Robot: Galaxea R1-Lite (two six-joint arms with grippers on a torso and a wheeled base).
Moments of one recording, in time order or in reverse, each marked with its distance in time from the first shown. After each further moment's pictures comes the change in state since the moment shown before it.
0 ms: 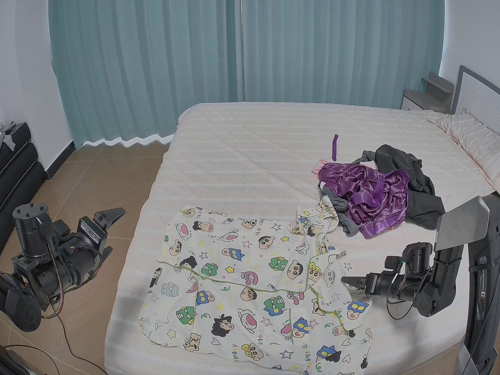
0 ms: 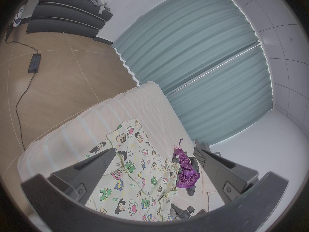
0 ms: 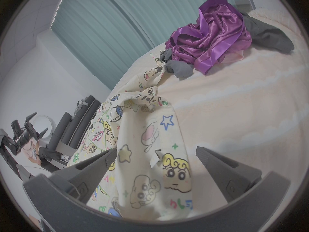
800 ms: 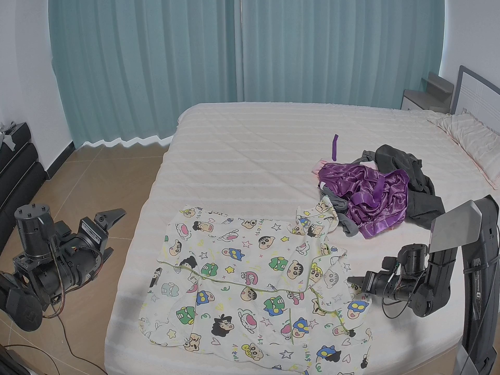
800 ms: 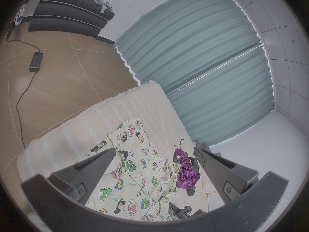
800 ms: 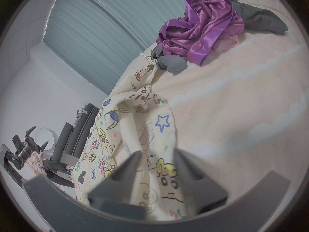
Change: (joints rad) left arm 0.000 0.013 -0.001 -0.002 0.005 -0.013; right arm 0.004 0.056 -0.050 -0.015 -0.009 0.109
